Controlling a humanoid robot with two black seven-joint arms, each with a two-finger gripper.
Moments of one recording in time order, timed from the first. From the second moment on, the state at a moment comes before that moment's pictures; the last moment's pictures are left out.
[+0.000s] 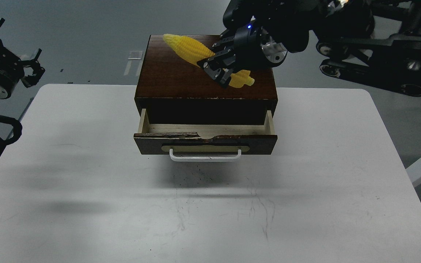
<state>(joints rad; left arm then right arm) -0.86 0.58 -0.54 -0.42 -0.23 -0.49 -0.36 1.84 -0.37 -0.24 1.34 -1.62 0.34 0.18</state>
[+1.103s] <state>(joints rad) -0.87 0.62 -0.54 -0.41 -0.23 -0.49 -0.35 1.73 -0.30 -0.33 1.43 -1.99 0.34 0.18</state>
